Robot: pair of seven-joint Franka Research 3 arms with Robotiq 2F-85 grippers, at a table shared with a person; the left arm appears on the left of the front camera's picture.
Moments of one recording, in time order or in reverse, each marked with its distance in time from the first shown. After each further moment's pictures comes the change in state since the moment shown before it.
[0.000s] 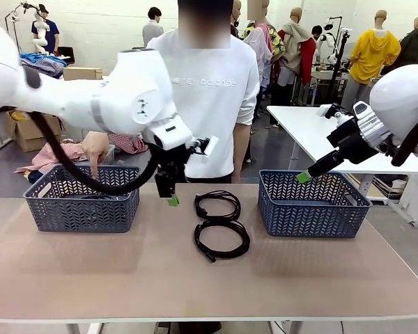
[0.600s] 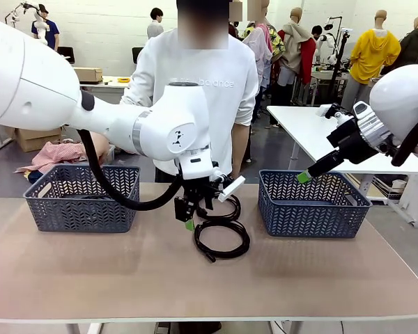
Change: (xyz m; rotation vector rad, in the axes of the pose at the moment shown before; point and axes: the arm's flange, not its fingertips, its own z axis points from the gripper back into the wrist) left arm 0.050 0.001 -0.073 -0.101 0.032 -0.351; right arm 0.000 0.000 0.000 0.000 0.000 0.000
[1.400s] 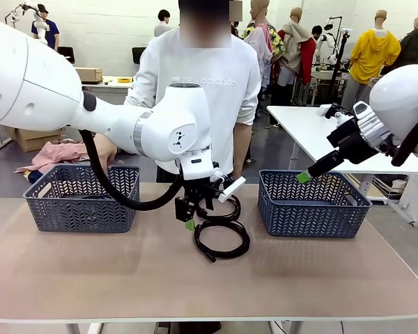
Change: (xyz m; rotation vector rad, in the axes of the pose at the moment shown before) left arm -0.001 0.002 0.002 0.005 -0.001 0.004; right arm 0.000 0.000 0.000 0.000 0.000 0.000
